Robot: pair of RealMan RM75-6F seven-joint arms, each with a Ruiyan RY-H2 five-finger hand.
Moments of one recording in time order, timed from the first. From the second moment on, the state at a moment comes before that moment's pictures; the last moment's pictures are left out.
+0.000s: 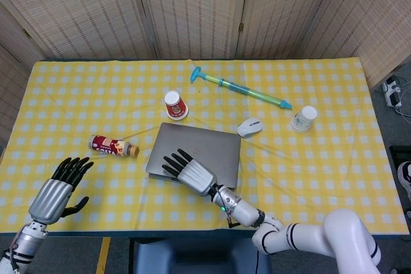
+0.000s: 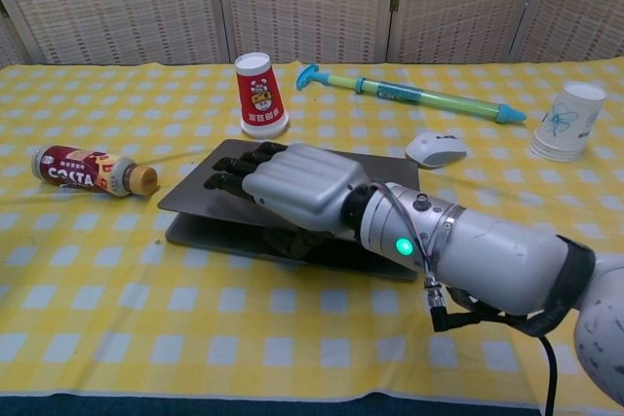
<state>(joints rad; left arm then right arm) -0.23 -1.23 0.03 -1.45 1.72 1.38 -0.07 0.90 -1.90 0.15 -1.22 -1.43 0.86 -0.47</state>
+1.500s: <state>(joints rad) -0.61 -1.50 0.04 -1.33 1.61 0.87 -0.08 0.93 -1.82 0.17 -1.33 -1.33 0.90 -0.61</state>
